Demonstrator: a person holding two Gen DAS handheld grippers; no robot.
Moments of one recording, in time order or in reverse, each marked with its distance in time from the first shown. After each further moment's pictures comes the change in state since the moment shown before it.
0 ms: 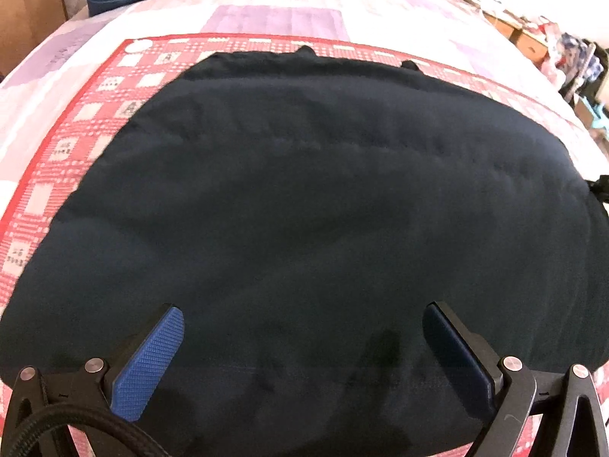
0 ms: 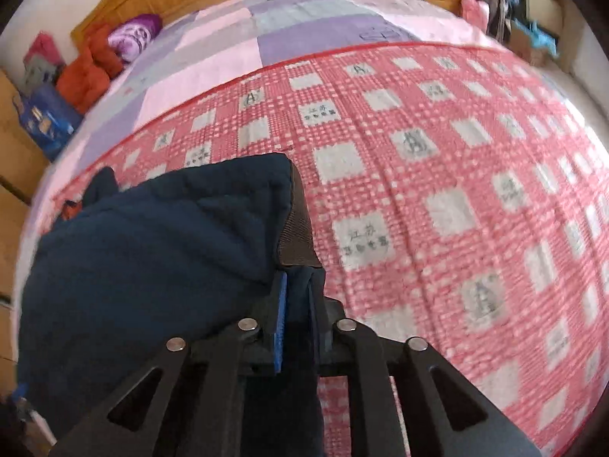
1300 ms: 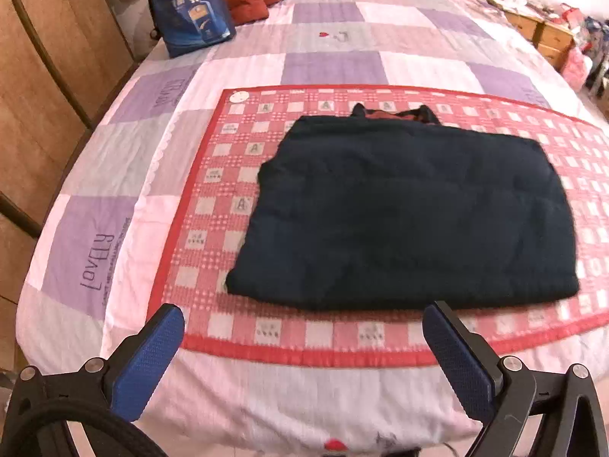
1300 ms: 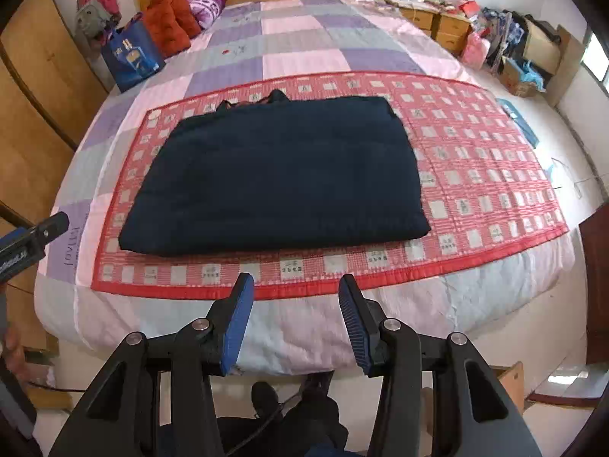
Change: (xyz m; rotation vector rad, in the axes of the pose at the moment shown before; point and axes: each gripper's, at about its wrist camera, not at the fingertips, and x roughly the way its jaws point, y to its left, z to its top) left arm -0.269 -0.006 -0.007 0.046 0.020 0.212; right arm -0.376 0.256 -0.274 -0.108 0.026 -0.059
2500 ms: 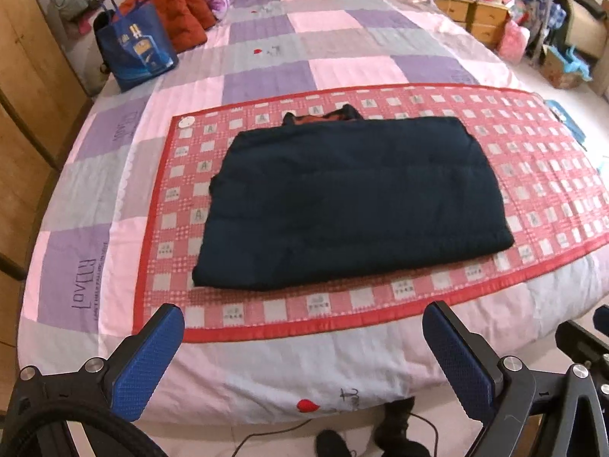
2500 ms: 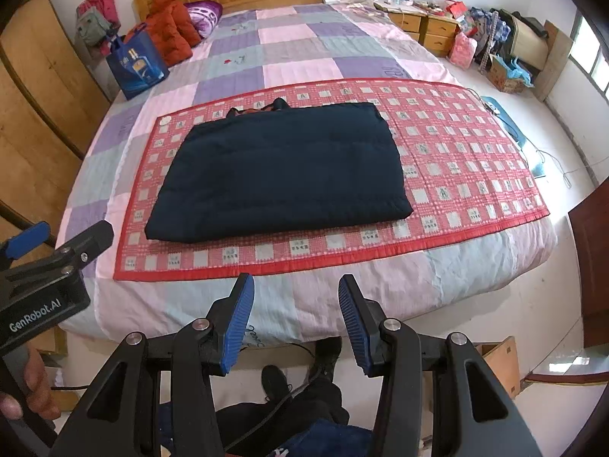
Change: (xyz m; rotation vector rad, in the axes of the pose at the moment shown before) left arm -0.088 -0.042 -0.026 0.156 -0.022 -0.098; right arm -0.088 0.017 -0.028 0.033 0.001 -0.011
